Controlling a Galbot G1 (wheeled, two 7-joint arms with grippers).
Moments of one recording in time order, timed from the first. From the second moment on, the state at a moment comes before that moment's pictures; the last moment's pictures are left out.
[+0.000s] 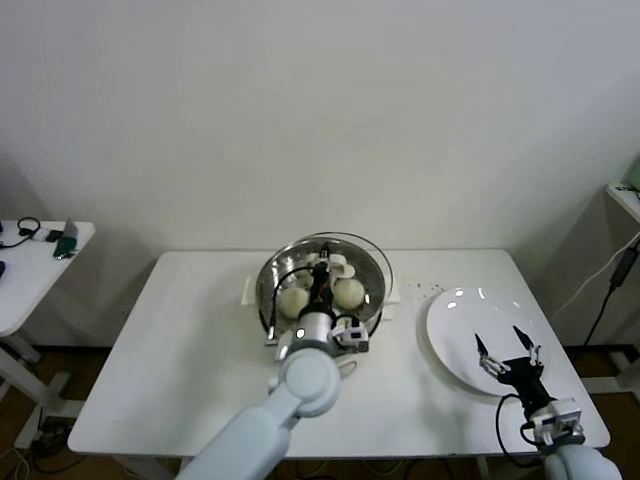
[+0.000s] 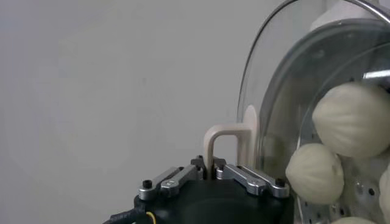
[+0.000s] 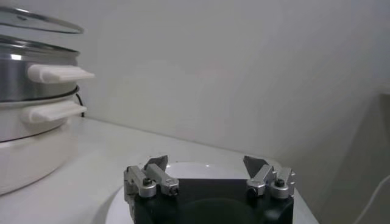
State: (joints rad) left arm 0.80 -1.36 0.23 -1.76 1.34 0.74 0.25; right arm -1.42 1.23 0.78 1.67 0.18 0.07 -0.27
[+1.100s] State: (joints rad) left arm 0.79 -1.36 0.23 -1.70 1.37 0.74 0.26; right arm -1.42 1.25 0.80 1.67 0.17 0.07 -0.28
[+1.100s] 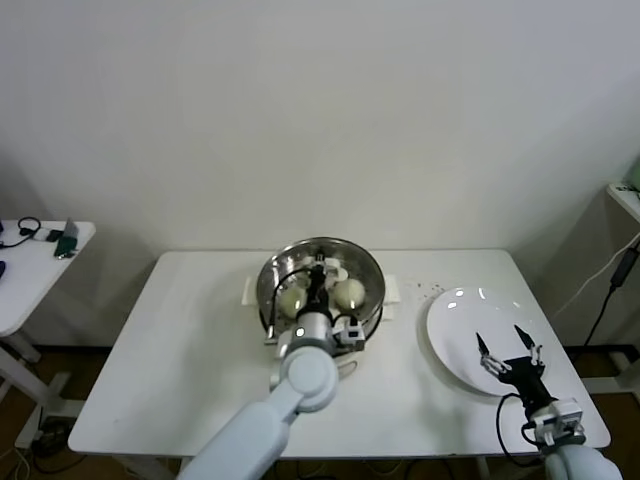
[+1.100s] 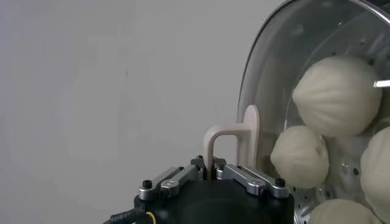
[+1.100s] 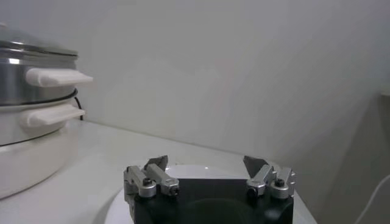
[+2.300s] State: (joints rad) left arm 0.82 -1.32 0.22 -1.75 1.34 0.74 0.25; right arm -1.41 1.26 0.81 1.67 0.18 0.06 -0.29
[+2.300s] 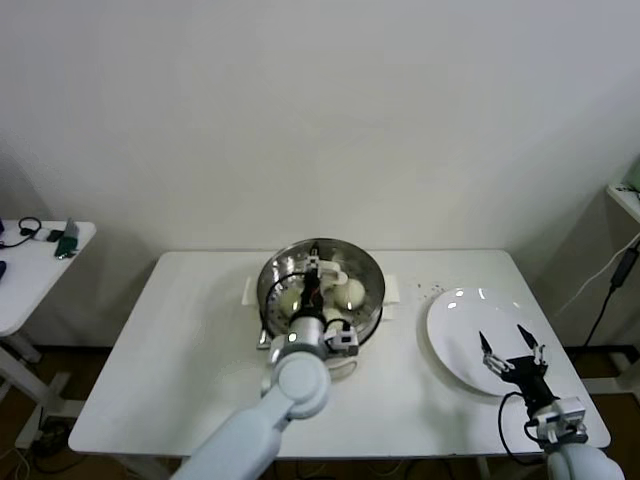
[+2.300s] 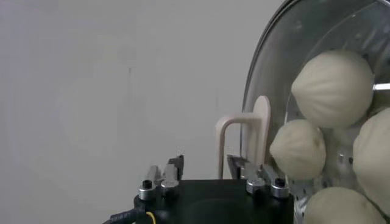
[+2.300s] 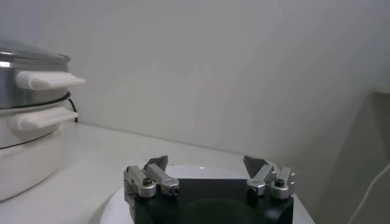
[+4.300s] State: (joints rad) left arm 1.44 -1.16 -0.56 -2.00 0.09 0.18 -0.02; right arm -1.48 1.28 0.81 1.76 0.21 -0.01 -0.28
